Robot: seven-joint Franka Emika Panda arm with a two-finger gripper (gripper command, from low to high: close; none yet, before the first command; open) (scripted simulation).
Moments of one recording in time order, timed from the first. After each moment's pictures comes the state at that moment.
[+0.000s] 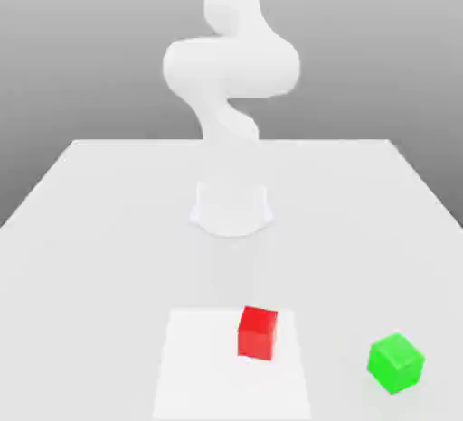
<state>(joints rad) 0.06 -0.73 -0.06 -2.34 0.03 2.34 0.68</state>
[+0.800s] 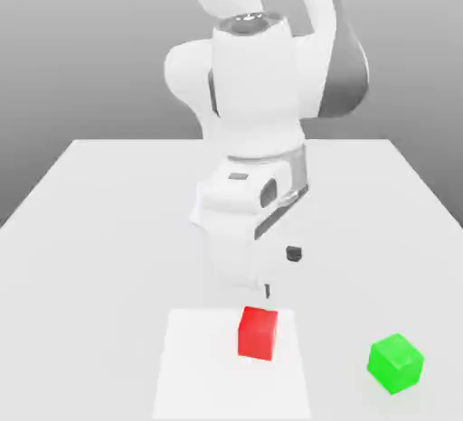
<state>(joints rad) 0.43 -0.07 -0.32 -2.72 0.14 2.72 -0.38</state>
